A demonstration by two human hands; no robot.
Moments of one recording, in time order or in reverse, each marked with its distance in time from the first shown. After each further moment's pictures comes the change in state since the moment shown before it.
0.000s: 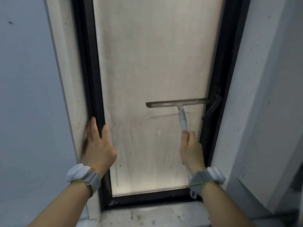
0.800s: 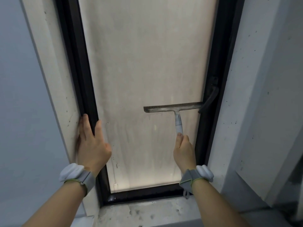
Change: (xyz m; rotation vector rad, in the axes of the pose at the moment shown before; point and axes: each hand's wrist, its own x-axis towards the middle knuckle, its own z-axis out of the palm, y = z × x) left_hand -0.001 -0.005 0.012 0.009 0.068 0.036; right_hand 0.002 0.039 0.033 0.002 0.002 0.087
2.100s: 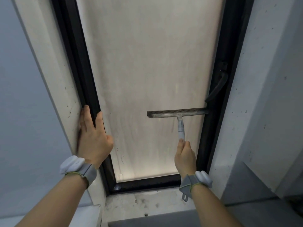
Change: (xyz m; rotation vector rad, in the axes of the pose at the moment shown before) left_hand 0.003 -0.015 0.010 0.044 0.071 0.076; right_hand -0.029 0.044 0.035 -0.014 0.014 0.074
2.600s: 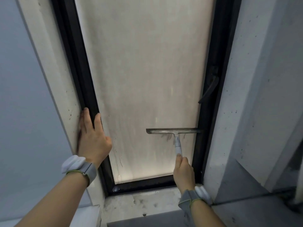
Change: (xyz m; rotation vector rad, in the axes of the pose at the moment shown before) left_hand 0.000 0.002 -0.001 -0.017 -0.037 -0.028; right_hand -0.045 0.023 -0.010 -0.097 -0.091 0.146
